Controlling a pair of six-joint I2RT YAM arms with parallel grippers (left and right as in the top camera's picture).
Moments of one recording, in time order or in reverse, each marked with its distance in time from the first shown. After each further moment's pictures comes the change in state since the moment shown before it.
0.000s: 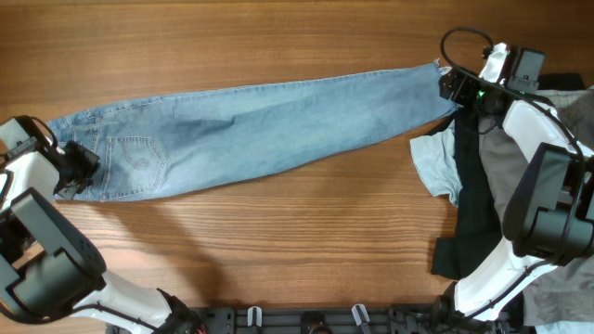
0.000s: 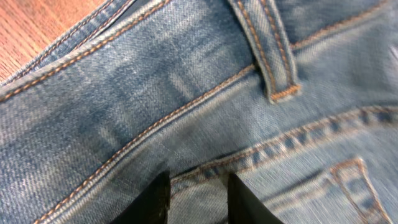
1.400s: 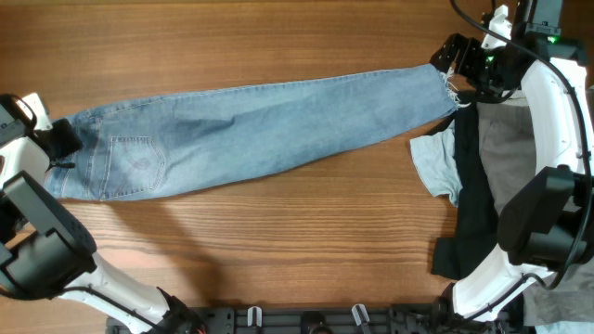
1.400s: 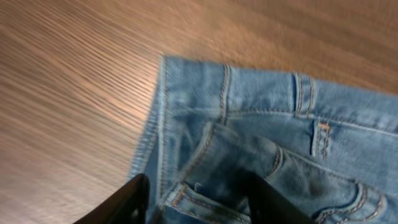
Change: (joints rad) left arm 0.000 0.132 0.151 0.201 -0.021 0.483; right arm 0.070 -0.050 0.440 -0.669 -0.017 0.017
